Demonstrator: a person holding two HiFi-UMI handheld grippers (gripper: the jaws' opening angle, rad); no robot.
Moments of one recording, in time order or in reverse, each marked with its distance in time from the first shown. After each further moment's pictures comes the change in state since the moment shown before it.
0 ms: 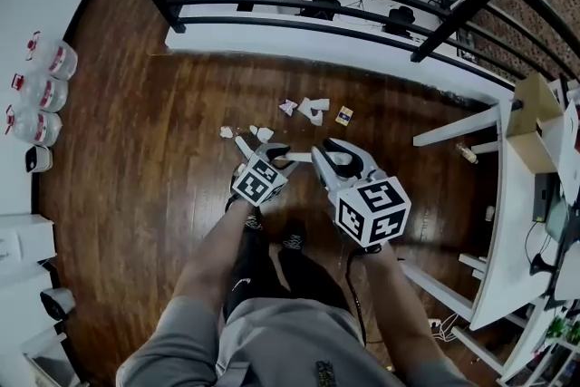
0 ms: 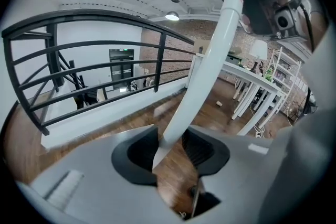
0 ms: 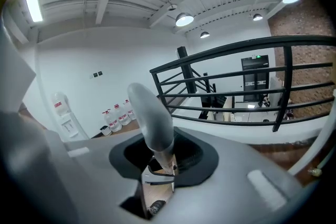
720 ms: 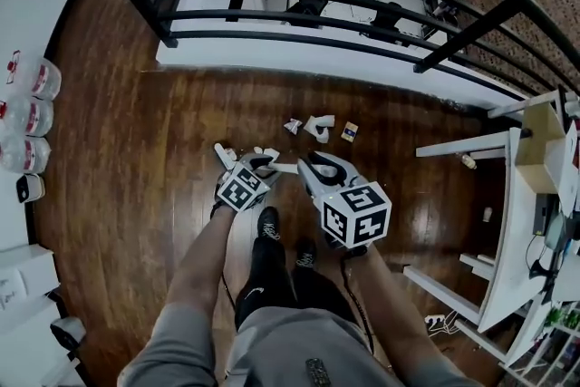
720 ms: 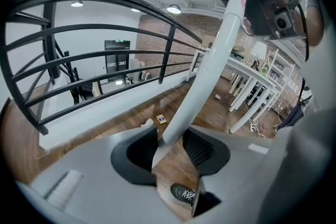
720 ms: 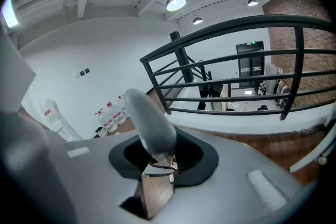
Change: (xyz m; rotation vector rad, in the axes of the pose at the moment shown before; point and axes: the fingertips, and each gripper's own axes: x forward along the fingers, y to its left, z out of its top) left arm -0.013 0.169 -0.039 0.005 0.088 -0.085; right arm 0.173 0.009 0.025 0.104 0.118 -0.048
